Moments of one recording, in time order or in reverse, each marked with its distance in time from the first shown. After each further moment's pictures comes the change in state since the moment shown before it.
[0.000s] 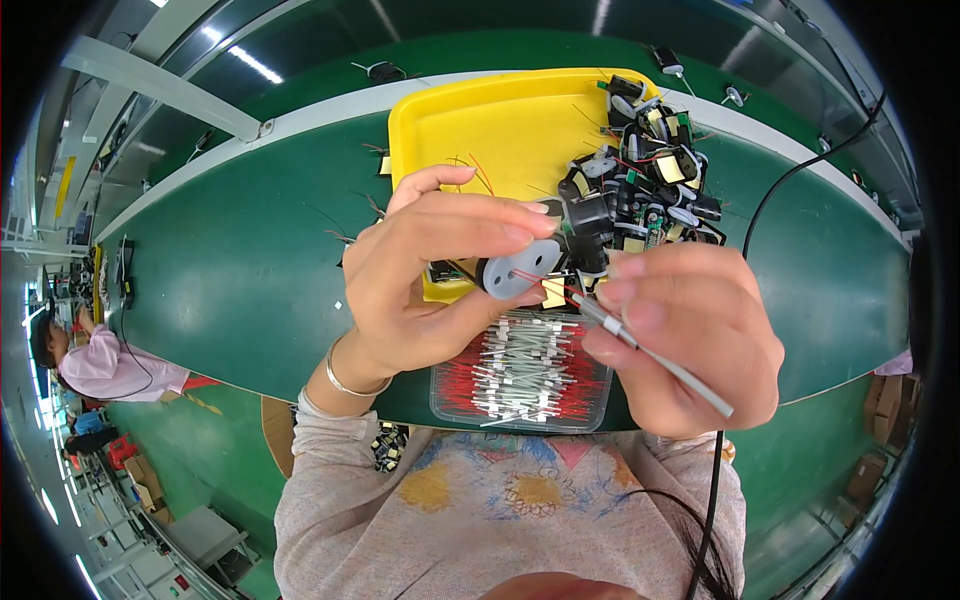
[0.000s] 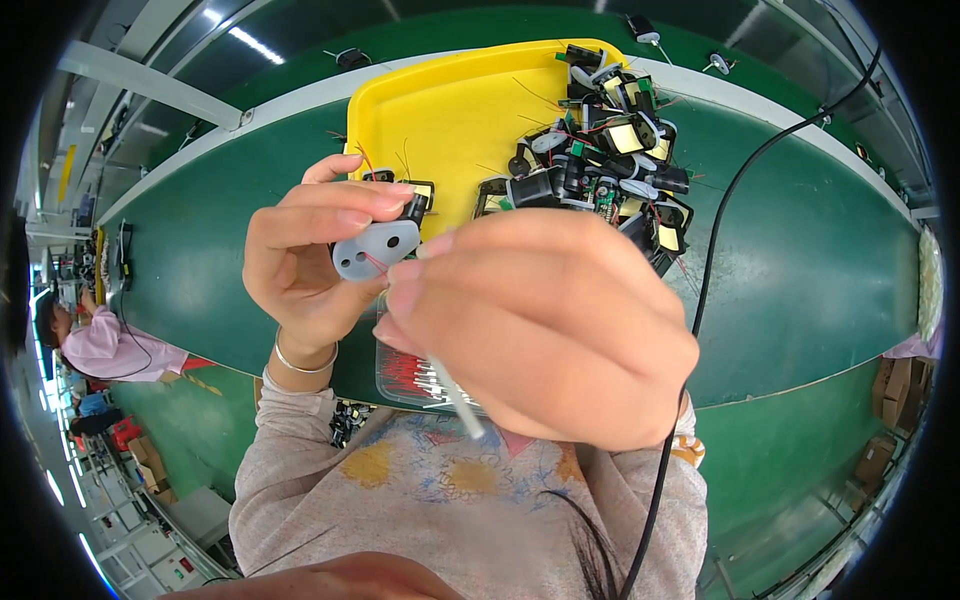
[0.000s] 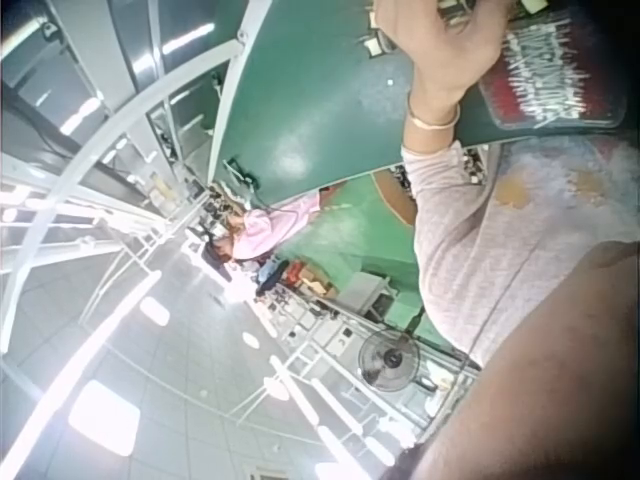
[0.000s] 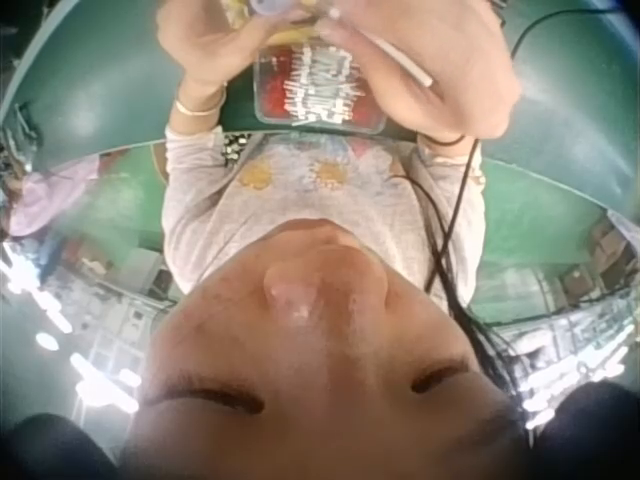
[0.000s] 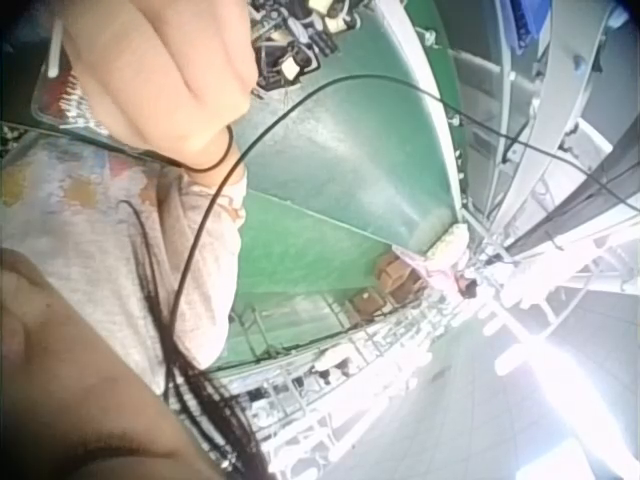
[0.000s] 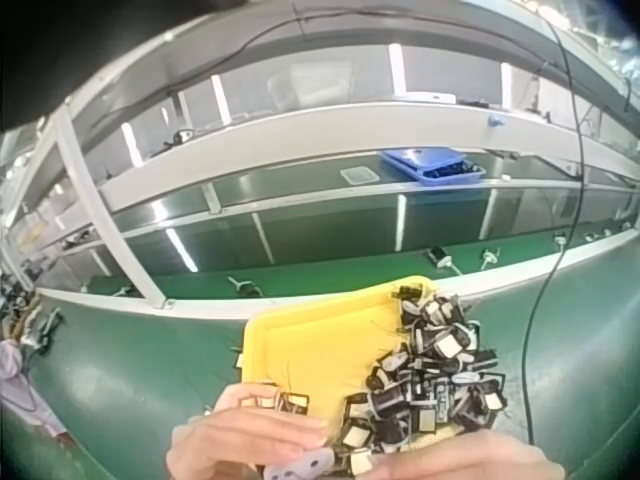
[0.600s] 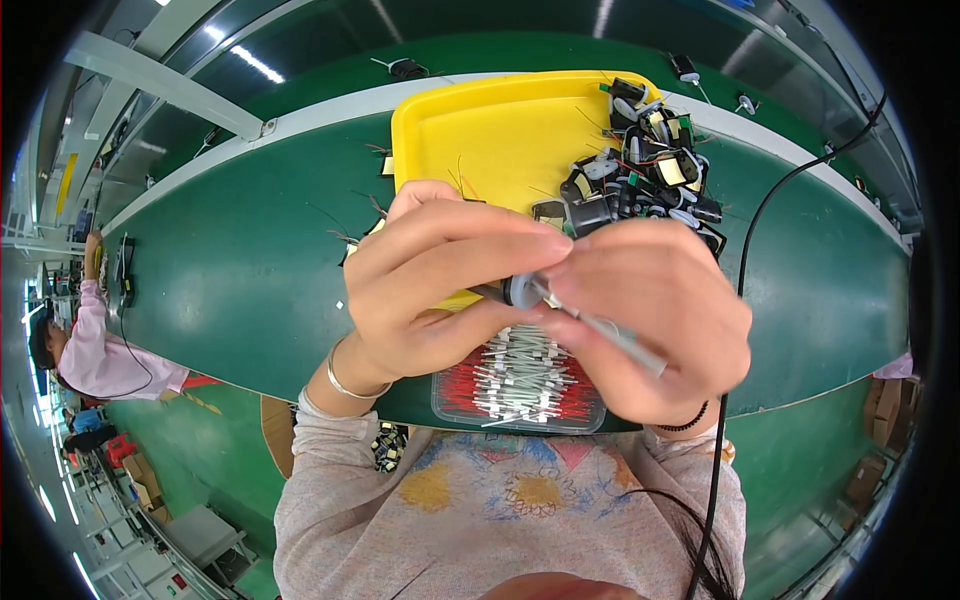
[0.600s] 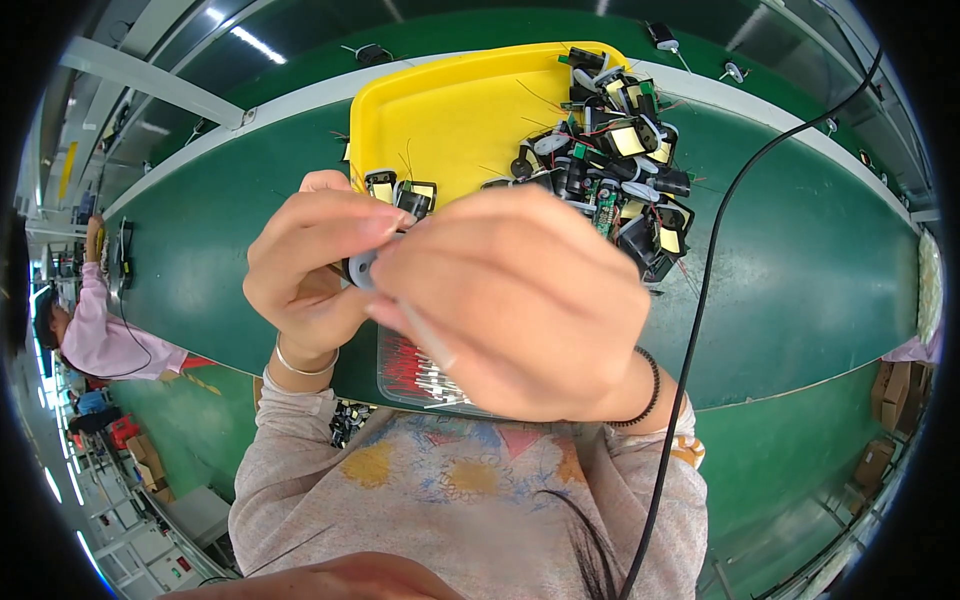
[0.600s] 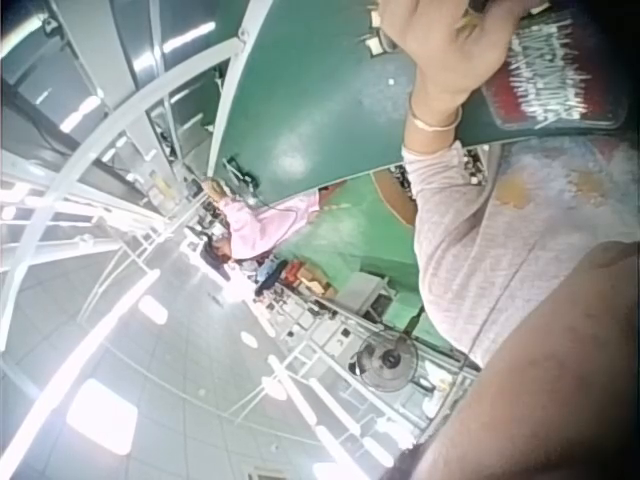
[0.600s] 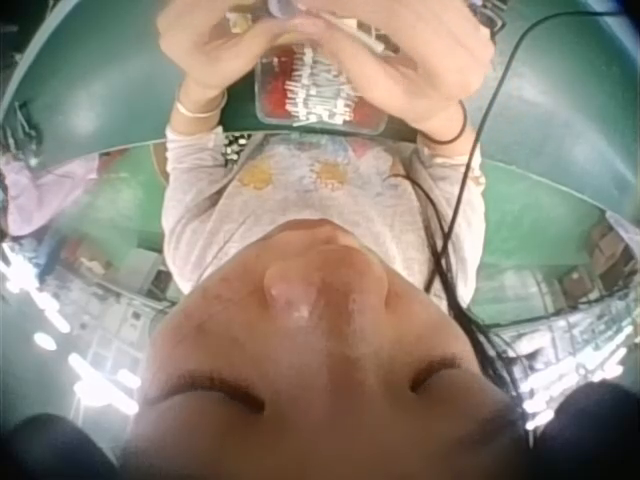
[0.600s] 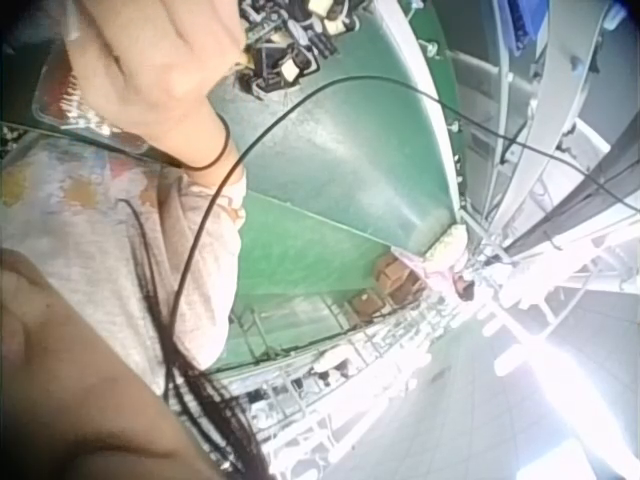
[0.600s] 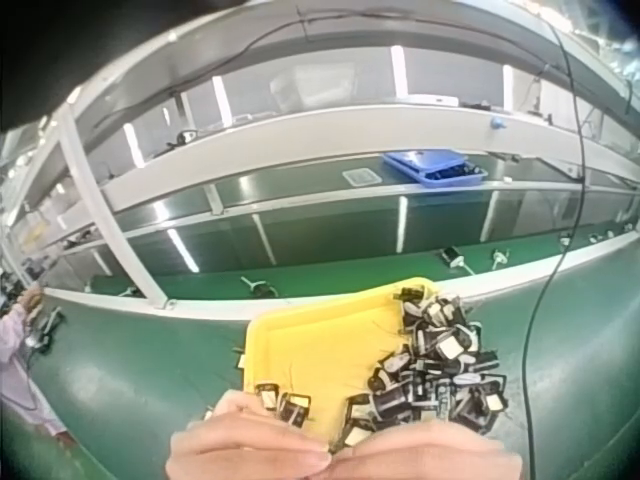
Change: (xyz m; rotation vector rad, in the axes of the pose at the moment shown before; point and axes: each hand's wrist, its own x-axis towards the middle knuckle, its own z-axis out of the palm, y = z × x) left_hand 0.003 0.006 -0.004 0.096 -0.060 0.080; right_hand 0.003 0.010 0.012 0.013 -0.025 -0.088
